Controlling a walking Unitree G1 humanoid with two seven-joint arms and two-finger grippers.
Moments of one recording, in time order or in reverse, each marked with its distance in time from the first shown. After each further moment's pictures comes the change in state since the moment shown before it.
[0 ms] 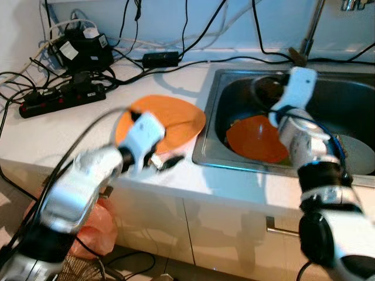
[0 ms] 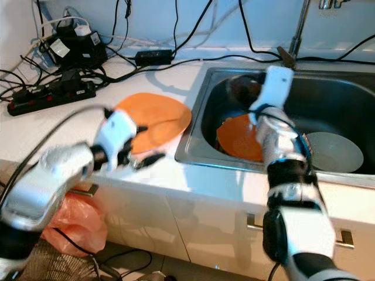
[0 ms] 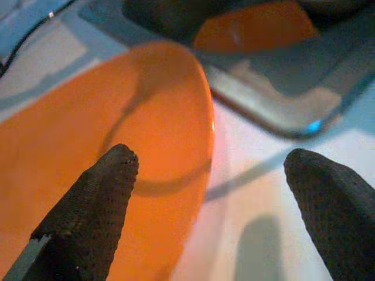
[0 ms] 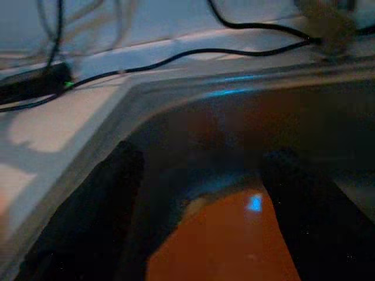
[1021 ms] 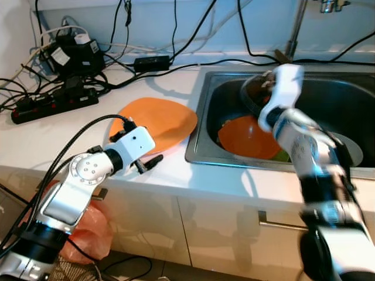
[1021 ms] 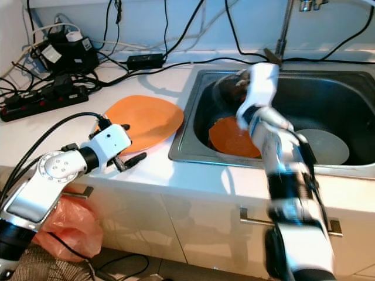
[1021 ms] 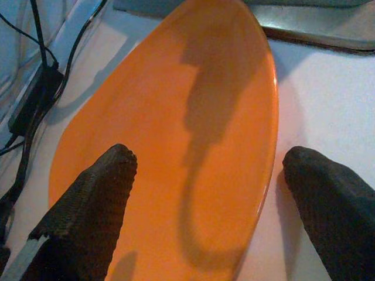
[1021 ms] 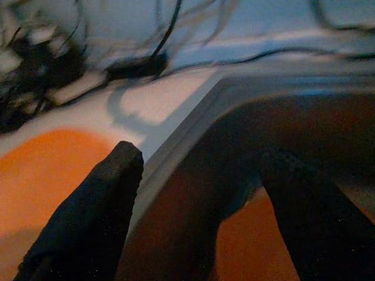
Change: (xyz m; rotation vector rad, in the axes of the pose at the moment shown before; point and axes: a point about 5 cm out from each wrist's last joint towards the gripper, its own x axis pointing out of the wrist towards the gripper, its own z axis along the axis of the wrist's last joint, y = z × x) left arm -0.002 0.025 -0.029 0.252 0.107 0.156; right arm -0.029 0.027 0.001 -0.027 0.074 0.347
